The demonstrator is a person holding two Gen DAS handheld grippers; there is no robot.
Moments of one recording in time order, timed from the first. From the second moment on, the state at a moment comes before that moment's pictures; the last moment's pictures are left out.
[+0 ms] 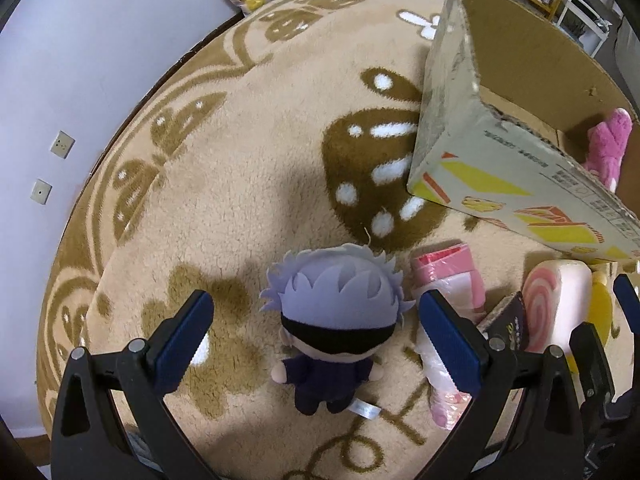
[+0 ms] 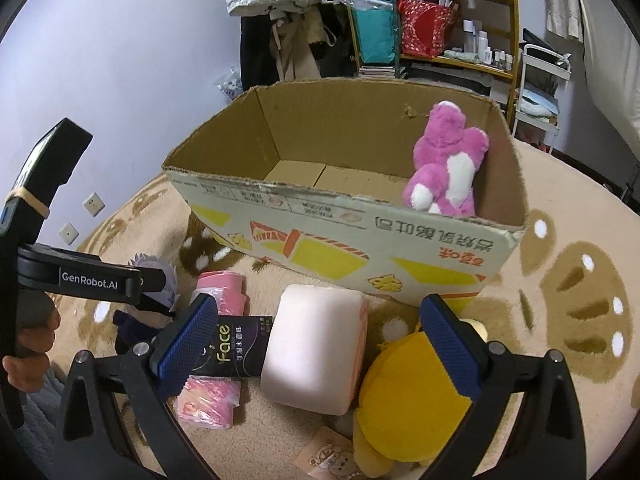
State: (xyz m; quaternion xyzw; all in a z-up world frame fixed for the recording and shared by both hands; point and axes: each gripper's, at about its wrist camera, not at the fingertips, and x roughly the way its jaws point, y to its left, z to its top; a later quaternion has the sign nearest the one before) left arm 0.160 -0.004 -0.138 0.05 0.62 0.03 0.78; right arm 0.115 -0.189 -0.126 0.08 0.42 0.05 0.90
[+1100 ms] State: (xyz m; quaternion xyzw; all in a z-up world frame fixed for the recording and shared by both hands) left arm 0.166 -0.010 -0.172 0.04 0.65 -0.02 0.76; right arm 0.123 -0.186 -0.149 0.09 0.47 0.06 0.88
